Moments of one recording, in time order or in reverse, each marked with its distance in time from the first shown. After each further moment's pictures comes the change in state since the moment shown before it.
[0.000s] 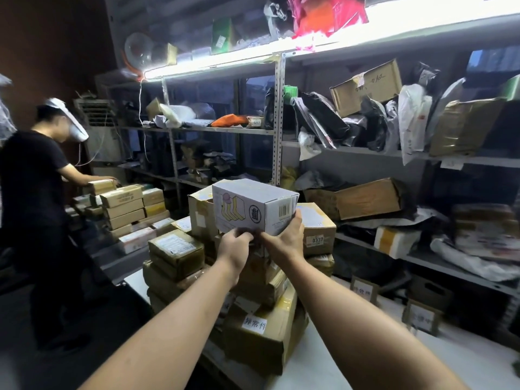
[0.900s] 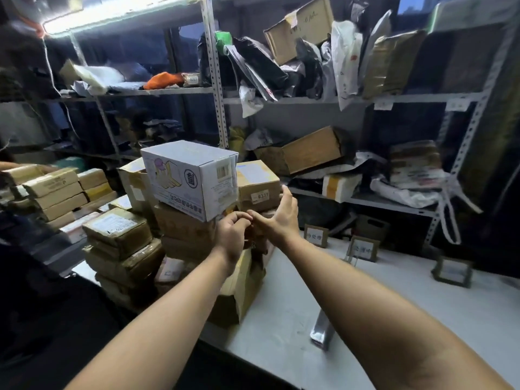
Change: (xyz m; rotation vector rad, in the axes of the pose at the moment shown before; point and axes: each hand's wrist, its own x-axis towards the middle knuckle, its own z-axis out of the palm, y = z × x) left_hand -0.063 -0.041 0.109 -0.030 -0.201 0.012; right_hand -0.024 0.079 -0.110 -0.156 0.075 0.061
